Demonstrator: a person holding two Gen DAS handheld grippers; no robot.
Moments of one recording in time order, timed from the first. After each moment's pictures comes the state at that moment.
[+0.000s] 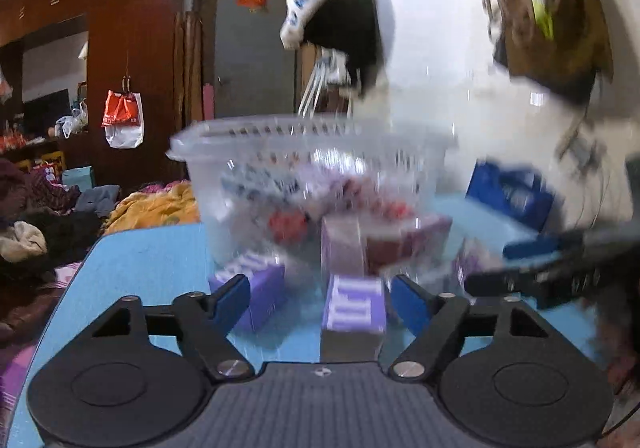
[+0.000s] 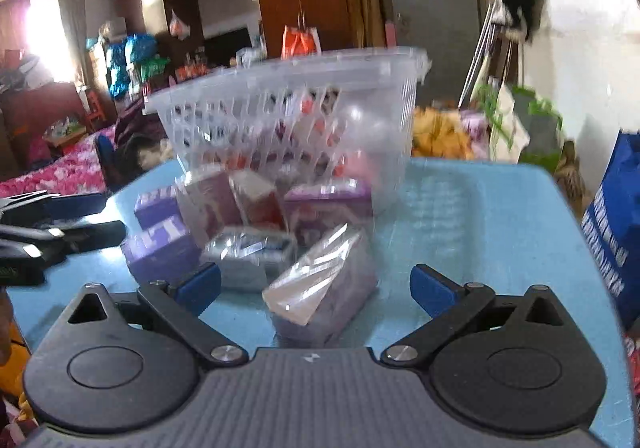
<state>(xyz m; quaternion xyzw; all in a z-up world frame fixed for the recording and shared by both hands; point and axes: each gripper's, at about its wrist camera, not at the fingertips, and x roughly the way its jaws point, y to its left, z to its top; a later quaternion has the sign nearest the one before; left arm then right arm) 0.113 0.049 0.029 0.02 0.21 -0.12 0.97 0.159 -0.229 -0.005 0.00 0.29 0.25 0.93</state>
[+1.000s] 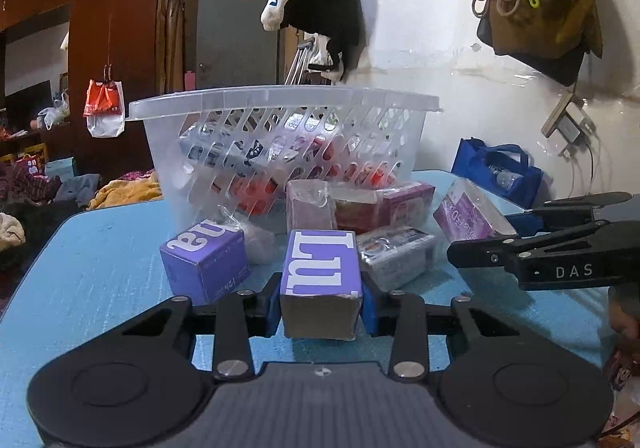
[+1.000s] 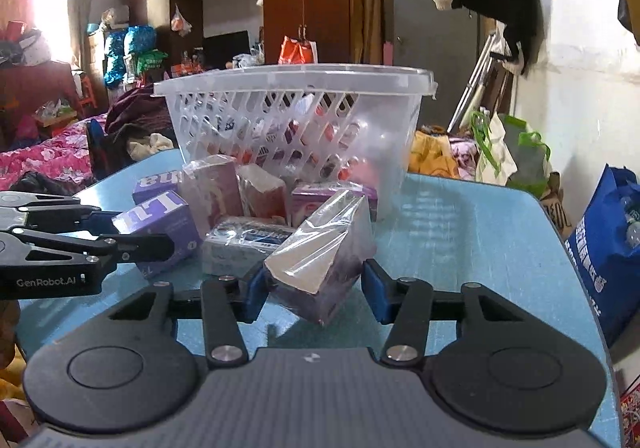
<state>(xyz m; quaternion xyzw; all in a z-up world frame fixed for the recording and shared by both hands) 0.112 0.036 0.003 0.02 0.22 -0.15 0.96 0.121 -0.216 -0.013 -0.06 0.24 0.22 0.94</state>
